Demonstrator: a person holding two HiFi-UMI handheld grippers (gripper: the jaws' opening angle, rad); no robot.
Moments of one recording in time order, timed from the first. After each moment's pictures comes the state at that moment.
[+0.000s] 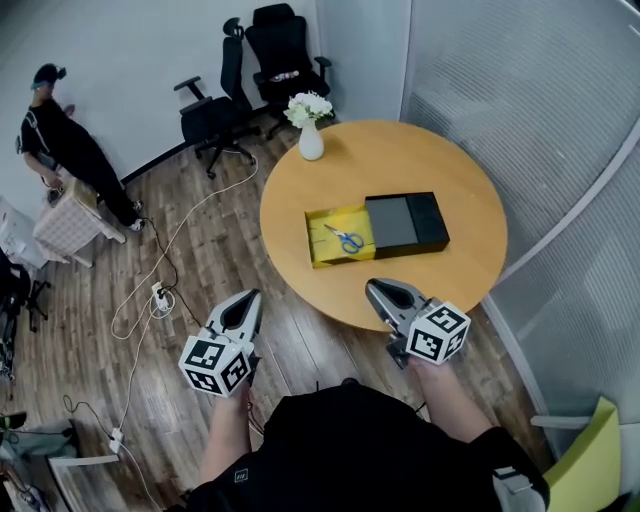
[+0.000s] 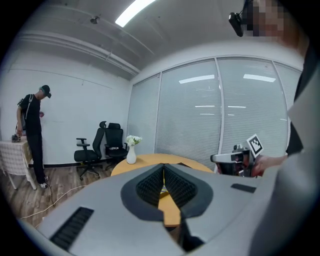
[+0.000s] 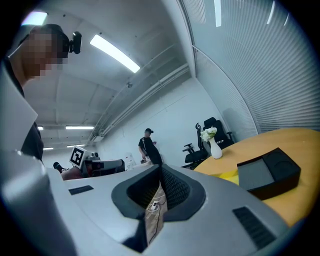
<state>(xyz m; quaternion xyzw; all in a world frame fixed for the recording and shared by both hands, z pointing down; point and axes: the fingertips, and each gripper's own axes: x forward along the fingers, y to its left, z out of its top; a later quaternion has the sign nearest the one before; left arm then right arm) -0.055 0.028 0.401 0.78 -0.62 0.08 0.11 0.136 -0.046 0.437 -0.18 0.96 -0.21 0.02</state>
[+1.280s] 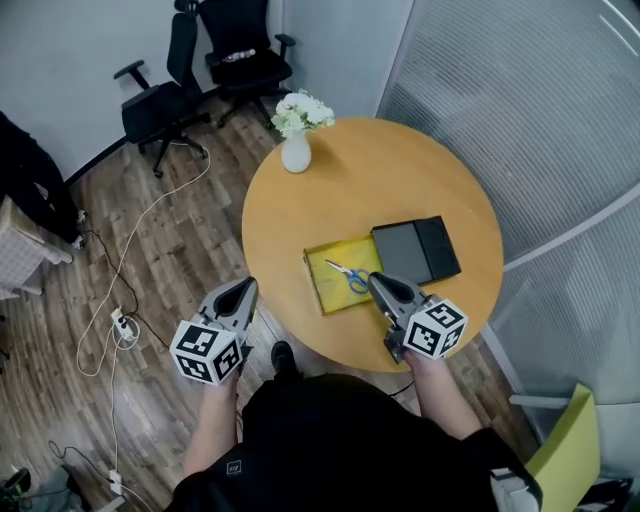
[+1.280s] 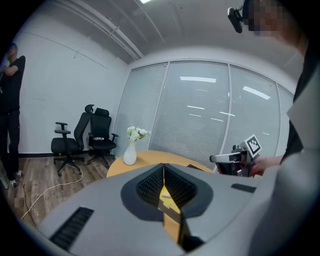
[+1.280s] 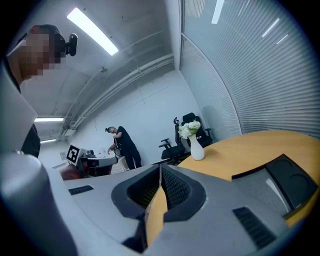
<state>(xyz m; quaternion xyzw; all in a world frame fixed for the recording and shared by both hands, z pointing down) -0.201 -0.187 0.451 0.83 -0.52 0.06 0.17 0.017 -0.228 0.474 -0.30 0.92 -0.23 -0.04</state>
